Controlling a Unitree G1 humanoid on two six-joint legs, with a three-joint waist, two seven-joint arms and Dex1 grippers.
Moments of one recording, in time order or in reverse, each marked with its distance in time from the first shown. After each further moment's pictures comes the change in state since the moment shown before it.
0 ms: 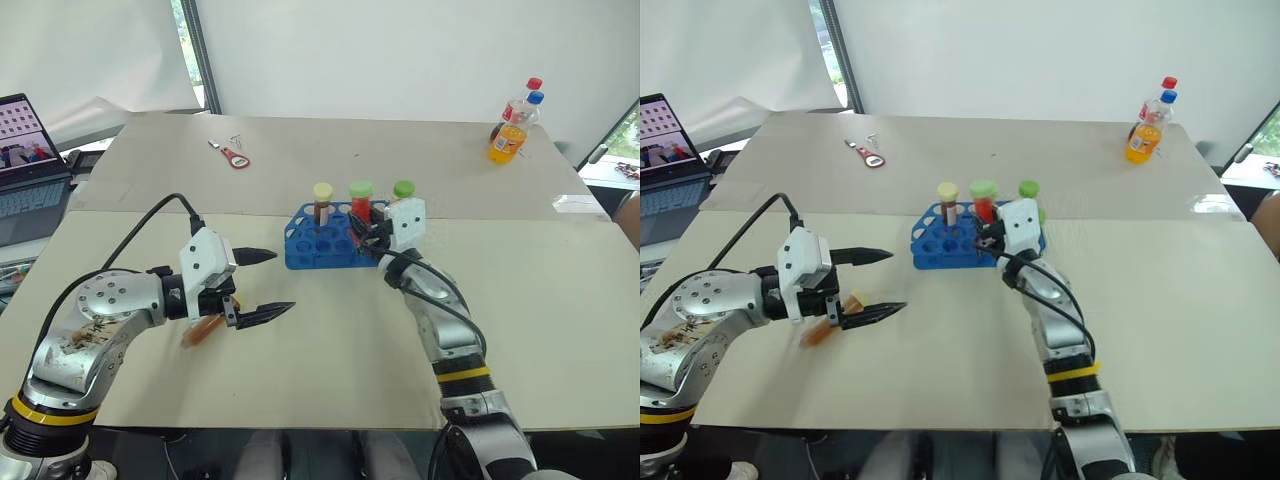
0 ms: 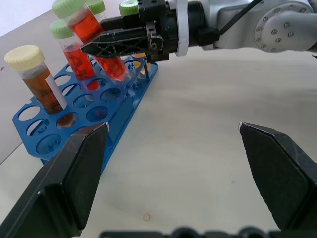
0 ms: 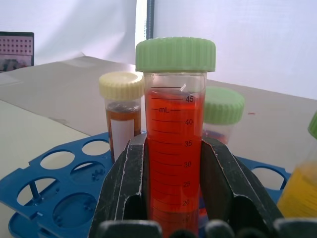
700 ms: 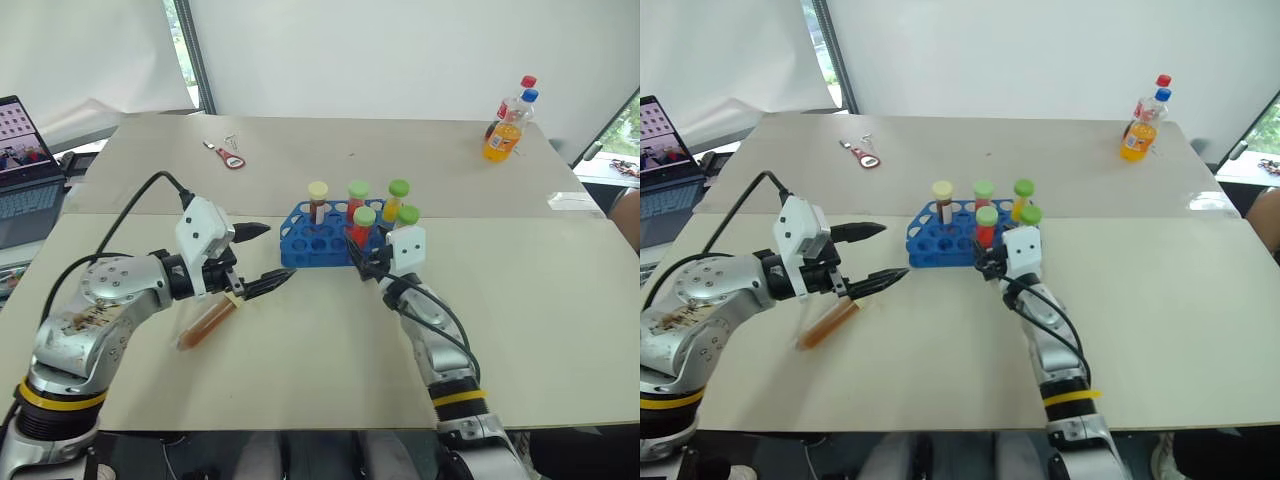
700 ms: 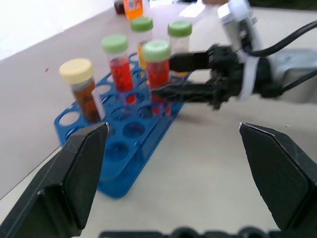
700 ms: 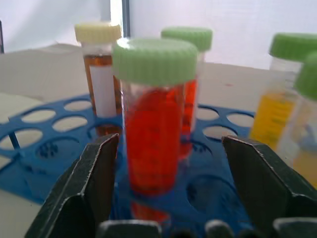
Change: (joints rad) left arm -0.097 0.016 0.026 0.003 -0.040 0.161 0.145; right arm 0.178 -0.007 0.023 -0.073 -0.028 -0.056 -0.025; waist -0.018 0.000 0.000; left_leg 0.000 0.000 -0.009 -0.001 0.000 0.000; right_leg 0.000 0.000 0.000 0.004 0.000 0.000
